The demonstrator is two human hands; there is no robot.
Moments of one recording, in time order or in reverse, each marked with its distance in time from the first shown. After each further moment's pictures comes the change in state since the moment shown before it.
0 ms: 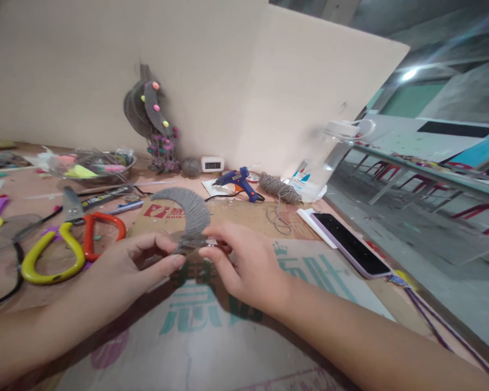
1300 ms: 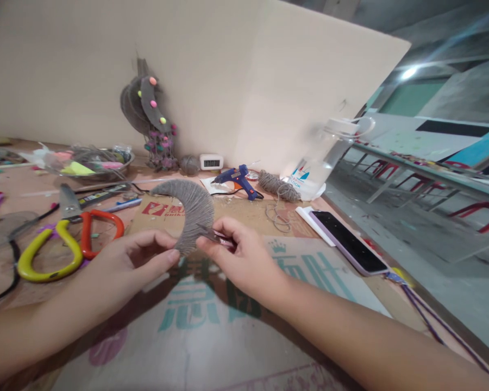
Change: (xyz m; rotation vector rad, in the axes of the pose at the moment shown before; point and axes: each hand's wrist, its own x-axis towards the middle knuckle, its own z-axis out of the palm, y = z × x) left_hand 0.000 0.001 0.000 -0.080 -0.042 -0.013; right_hand 0.007 -0.007 0.002 0.462 -0.082 0.397
